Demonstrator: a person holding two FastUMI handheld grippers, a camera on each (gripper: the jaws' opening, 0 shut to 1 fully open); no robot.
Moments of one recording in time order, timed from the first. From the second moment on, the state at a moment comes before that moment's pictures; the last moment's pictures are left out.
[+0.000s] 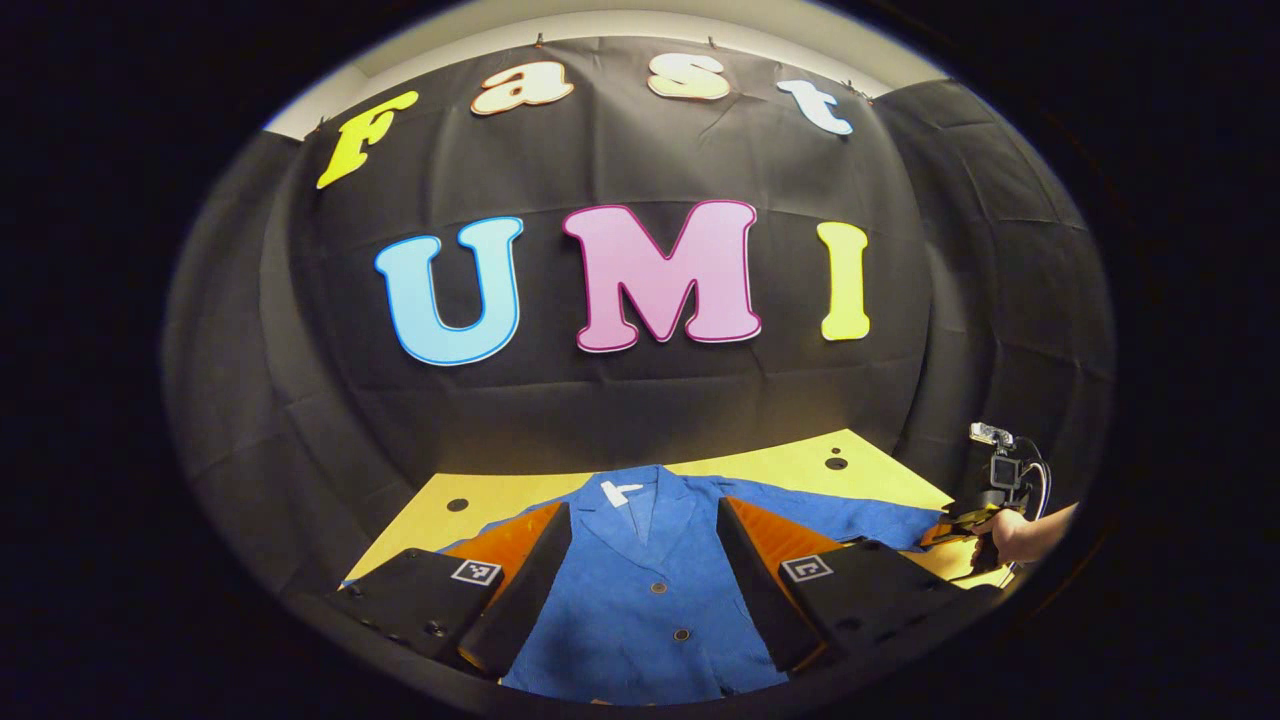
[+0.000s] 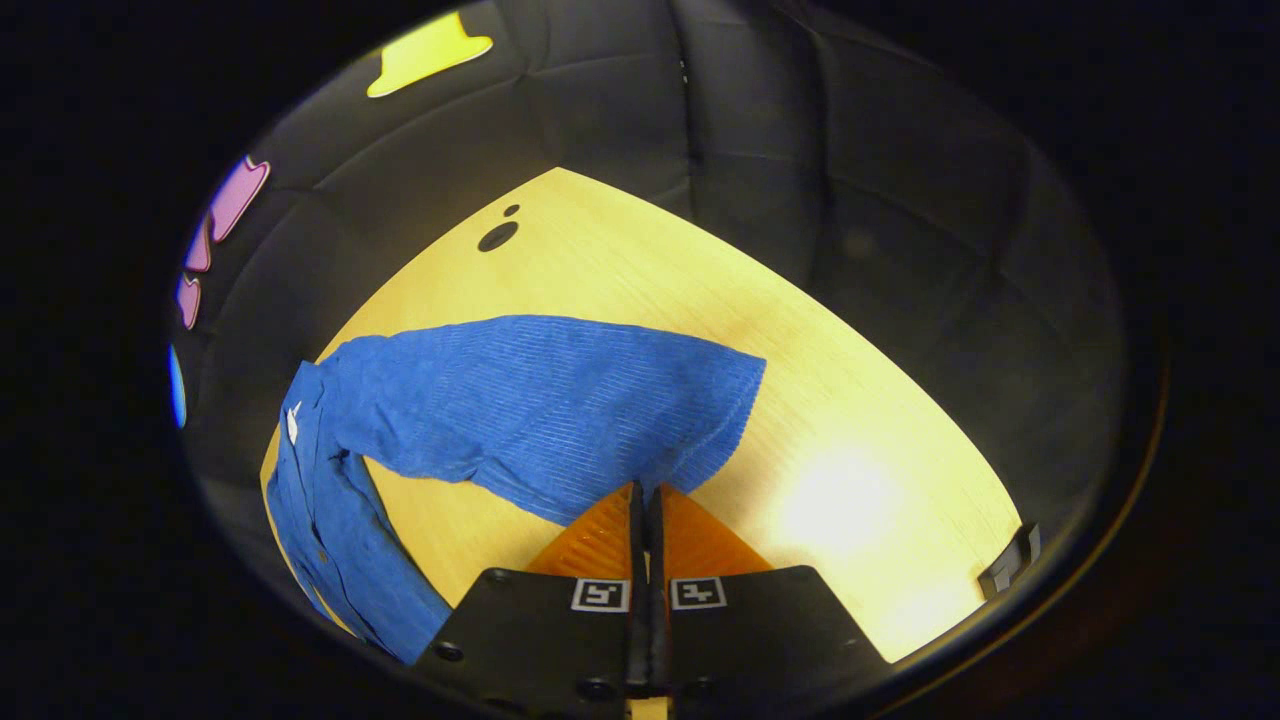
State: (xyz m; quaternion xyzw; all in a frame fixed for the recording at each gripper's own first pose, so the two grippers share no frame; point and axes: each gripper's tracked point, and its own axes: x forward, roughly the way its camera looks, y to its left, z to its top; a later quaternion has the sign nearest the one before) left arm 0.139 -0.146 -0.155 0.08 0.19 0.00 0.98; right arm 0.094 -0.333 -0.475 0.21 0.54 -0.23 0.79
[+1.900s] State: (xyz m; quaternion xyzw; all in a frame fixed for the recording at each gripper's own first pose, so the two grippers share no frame) left arm 0.023 0.129 -0.253 -0.03 0.25 0.24 0.94; right arm 0.264 0.253 -0.469 0.08 0.47 0.18 0.86
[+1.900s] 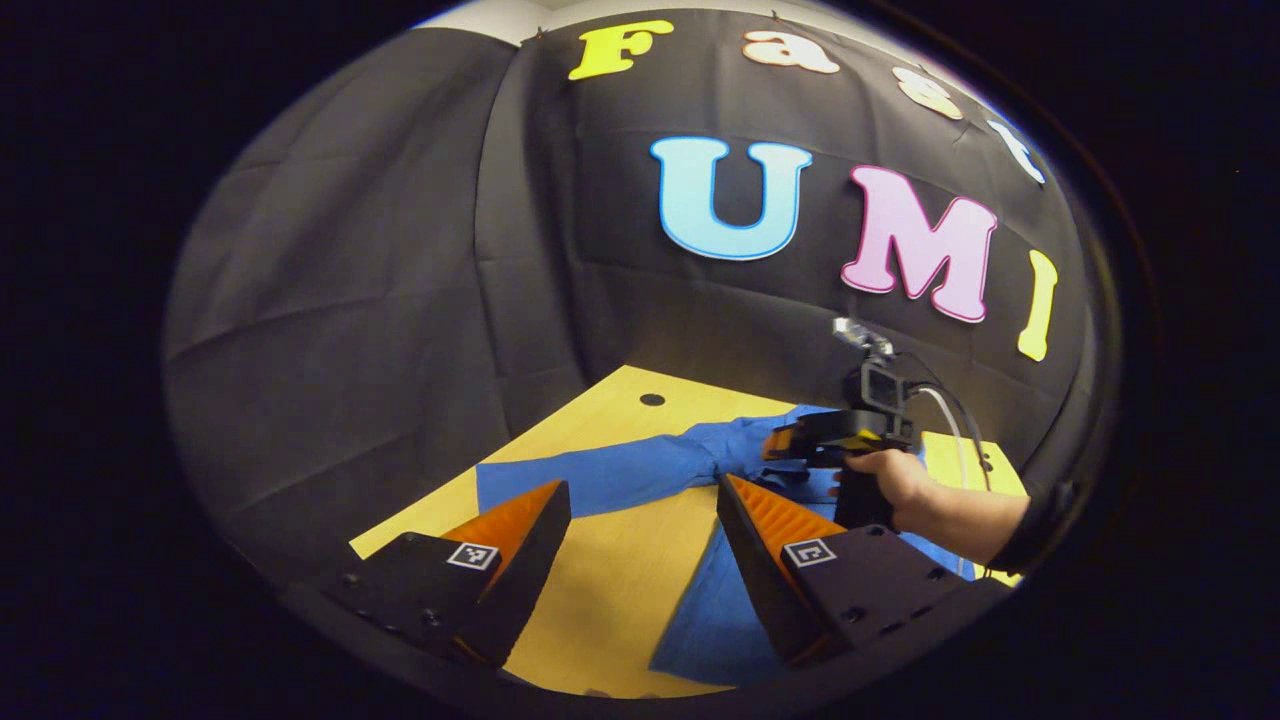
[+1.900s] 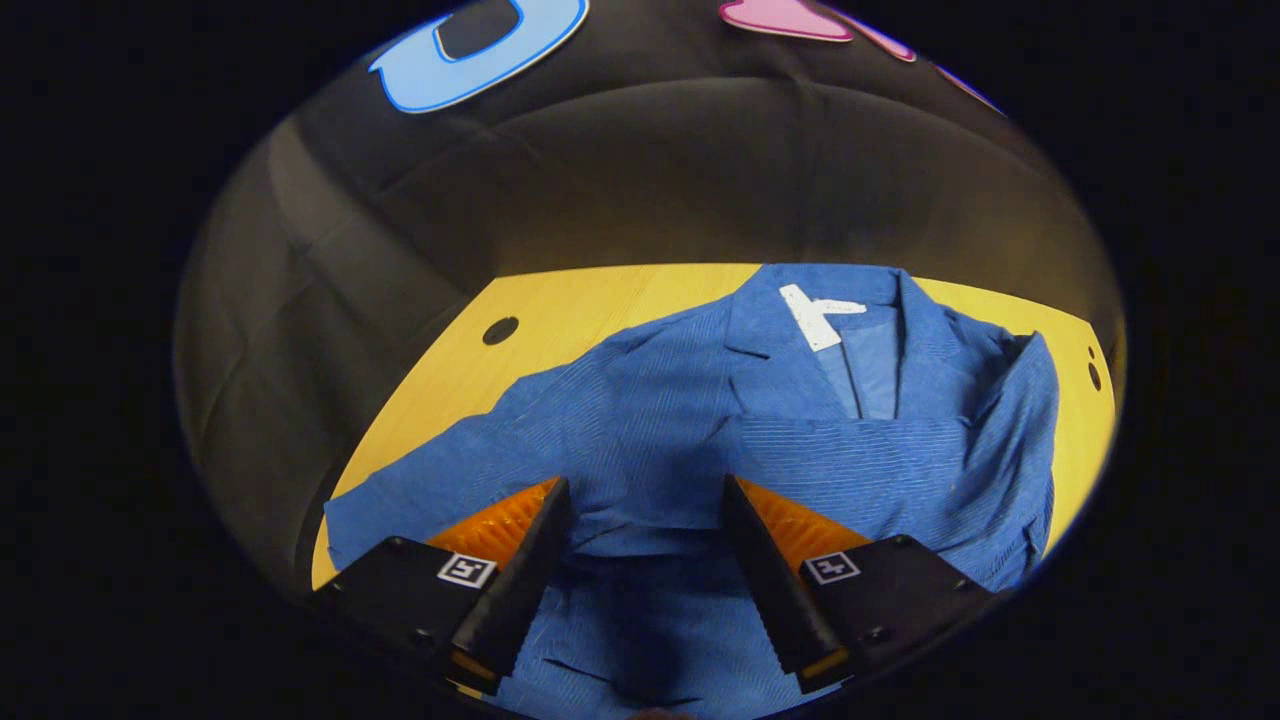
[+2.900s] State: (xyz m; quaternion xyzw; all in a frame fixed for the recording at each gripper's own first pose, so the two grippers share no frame) left arm 0.039 0.331 -0.437 -0.10 0.41 0.38 0.82; right arm 0.139 0.026 -0.360 0.06 0.31 0.14 0.94
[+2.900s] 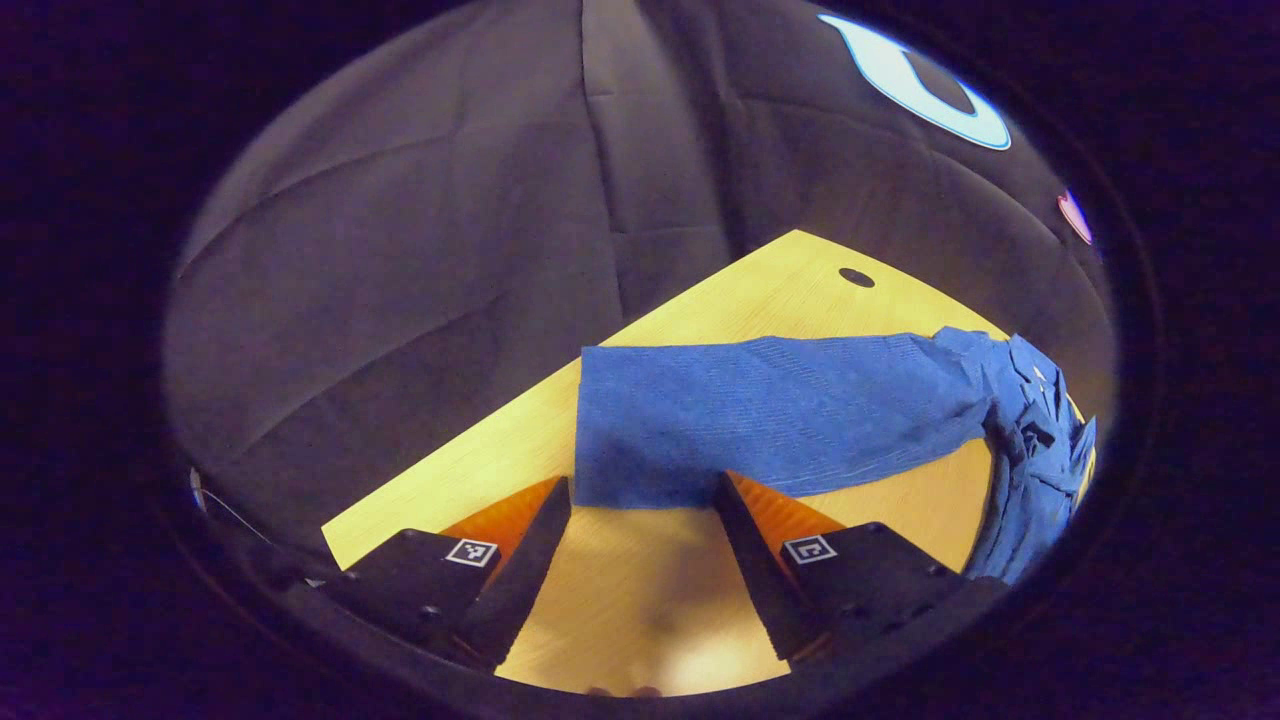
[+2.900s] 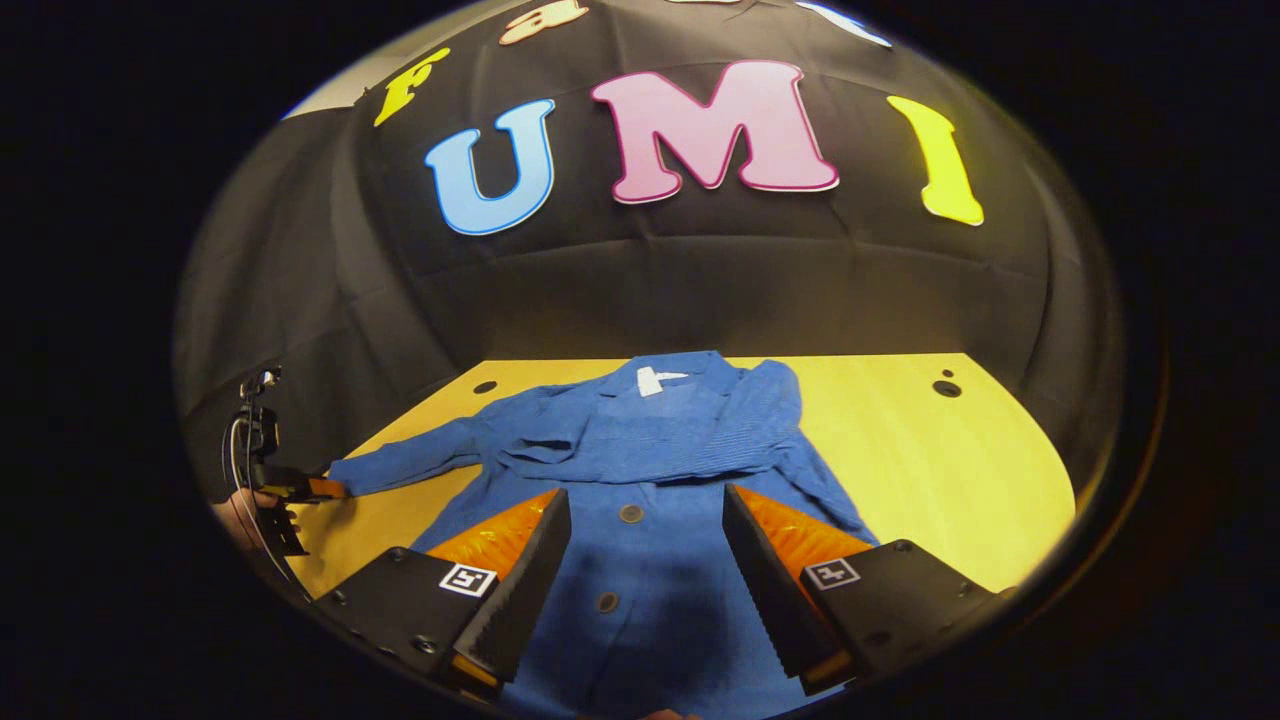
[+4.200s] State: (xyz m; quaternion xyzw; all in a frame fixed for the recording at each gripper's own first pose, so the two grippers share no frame) left arm 0.079 0.379 -0.433 -0.06 0.43 0.34 0.84; right arm 0.139 -0.026 -0.376 0.05 0.33 0.10 0.94
